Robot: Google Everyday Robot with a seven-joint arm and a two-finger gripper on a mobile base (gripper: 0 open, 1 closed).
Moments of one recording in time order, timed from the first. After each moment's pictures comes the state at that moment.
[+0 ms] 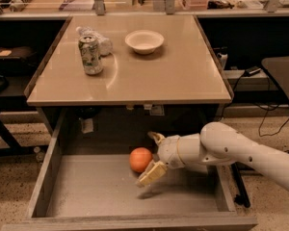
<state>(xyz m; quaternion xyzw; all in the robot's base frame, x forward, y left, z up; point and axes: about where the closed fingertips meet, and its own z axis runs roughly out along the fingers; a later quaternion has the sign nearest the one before) 0.499 0.000 0.625 -0.54 0.69 0.31 0.38</state>
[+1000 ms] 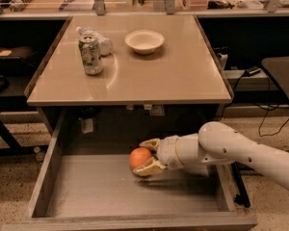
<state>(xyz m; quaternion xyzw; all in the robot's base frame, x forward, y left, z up) 0.494 -0.002 0.625 -0.56 0.68 0.28 0.37</state>
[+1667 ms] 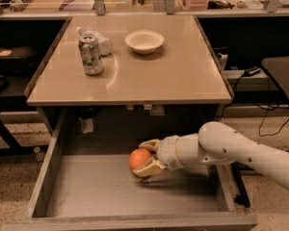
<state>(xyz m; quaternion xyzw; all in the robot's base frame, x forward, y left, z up) 0.494 -0.001 0.625 -0.56 0.68 0.28 0.37</state>
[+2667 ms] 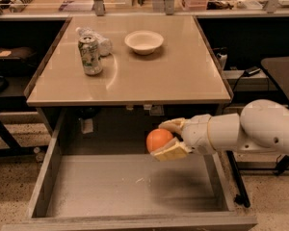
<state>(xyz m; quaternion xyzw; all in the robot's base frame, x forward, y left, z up) 0.480 -0.058 0.746 -0.53 0.70 0.24 0.41</state>
